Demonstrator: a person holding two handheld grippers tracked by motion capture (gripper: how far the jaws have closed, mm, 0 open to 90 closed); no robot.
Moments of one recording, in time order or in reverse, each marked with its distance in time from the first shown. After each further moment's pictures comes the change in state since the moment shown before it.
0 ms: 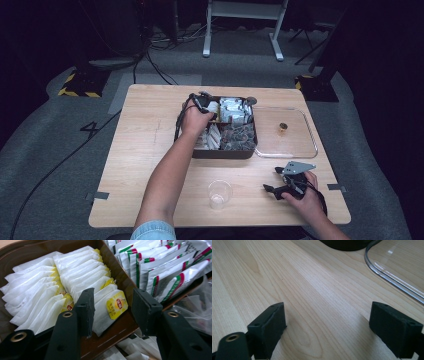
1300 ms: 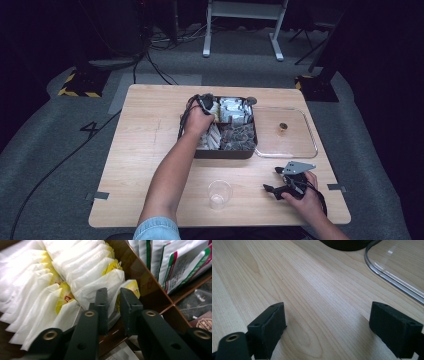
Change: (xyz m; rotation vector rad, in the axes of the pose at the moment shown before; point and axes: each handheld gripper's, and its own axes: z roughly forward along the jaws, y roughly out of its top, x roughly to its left) left arm -0.004 0.003 0.013 0.166 0.036 0.054; right arm 0.000 0.000 0.000 0.000 0.000 0.000
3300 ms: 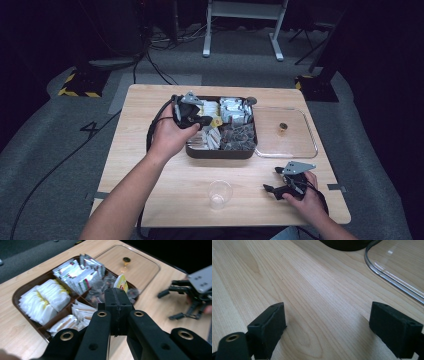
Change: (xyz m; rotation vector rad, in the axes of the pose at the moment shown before) left arm -0.057 -0.076 -0.203 -0.338 -0.215 0.254; right arm 0.000 0.000 0.000 -0.001 0.000 -0.001
